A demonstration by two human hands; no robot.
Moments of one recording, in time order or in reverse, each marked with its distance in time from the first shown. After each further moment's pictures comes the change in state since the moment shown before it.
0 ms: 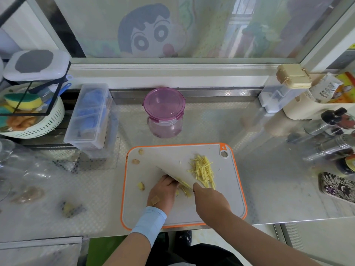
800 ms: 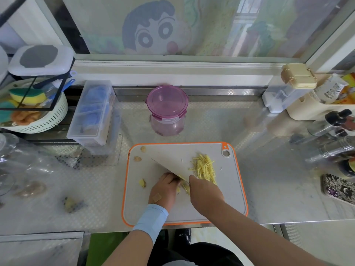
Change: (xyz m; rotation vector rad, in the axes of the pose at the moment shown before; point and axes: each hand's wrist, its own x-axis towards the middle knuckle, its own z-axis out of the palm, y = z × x) left_hand -0.003 -0.005 0.008 -0.002 -0.038 -0.038; right_hand 0.020 -0.012 -0.003 0.063 0.031 -0.040
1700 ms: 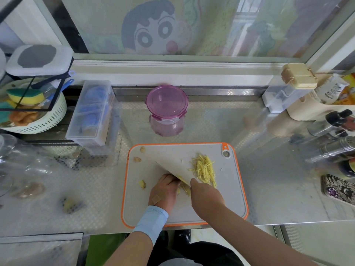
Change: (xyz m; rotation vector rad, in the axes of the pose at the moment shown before) left_hand -0.001 0.003 -0.002 -0.028 0.103 0.011; right_hand -0.003 0.003 0.007 -0.021 -0.014 0.019
